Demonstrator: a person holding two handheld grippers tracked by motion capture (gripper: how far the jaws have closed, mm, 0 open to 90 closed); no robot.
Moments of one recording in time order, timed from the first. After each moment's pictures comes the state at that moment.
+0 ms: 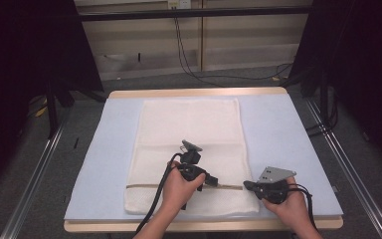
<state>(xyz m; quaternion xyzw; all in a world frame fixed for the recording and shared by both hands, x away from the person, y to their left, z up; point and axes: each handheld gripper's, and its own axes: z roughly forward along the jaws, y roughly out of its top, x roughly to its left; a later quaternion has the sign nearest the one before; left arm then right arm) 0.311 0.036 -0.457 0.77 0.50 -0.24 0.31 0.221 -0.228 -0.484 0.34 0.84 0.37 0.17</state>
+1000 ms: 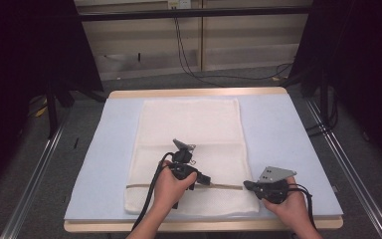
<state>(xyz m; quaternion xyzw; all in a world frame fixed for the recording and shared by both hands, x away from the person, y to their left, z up) 0.314 0.058 -0.455 0.76 0.51 -0.25 0.32 0.222 -0.229 -0.484 0.35 0.84 0.38 0.17</state>
